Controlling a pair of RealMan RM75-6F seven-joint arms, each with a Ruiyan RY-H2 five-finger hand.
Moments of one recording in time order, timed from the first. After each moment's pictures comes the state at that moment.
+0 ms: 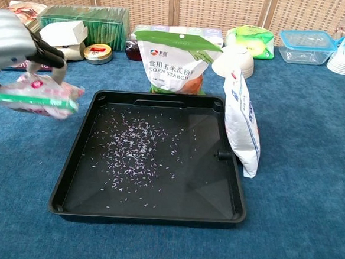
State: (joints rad) left arm -0.61 -1.35 0.03 -1.24 1.94 1.28 0.16; right arm 0.06 -1.06 0.09 -1.74 -1.38 1.46 -0.13
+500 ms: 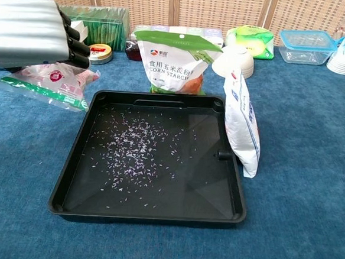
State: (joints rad) left arm -0.78 -1.26 0.01 -1.28 2.04 1.14 0.45; right arm 0.06 -1.06 0.10 -1.74 -1.37 1.45 -0.13
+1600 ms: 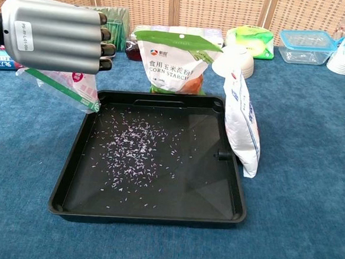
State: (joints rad) left arm -0.87 -1.19 -0.07 -1.50 2.01 0.83 1.04; right arm 0.06 -1.05 0.10 -1.75 -1.37 1.45 -0.11
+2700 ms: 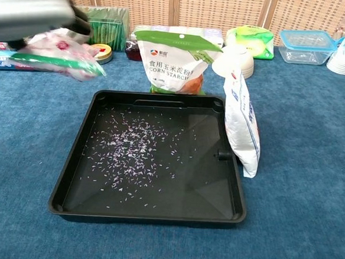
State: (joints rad) left arm -0.68 -1.27 -0.09 -1.50 1.76 1.12 0.61; right arm 0.06 -1.05 0.09 -1.75 -1.37 1.45 -0.13
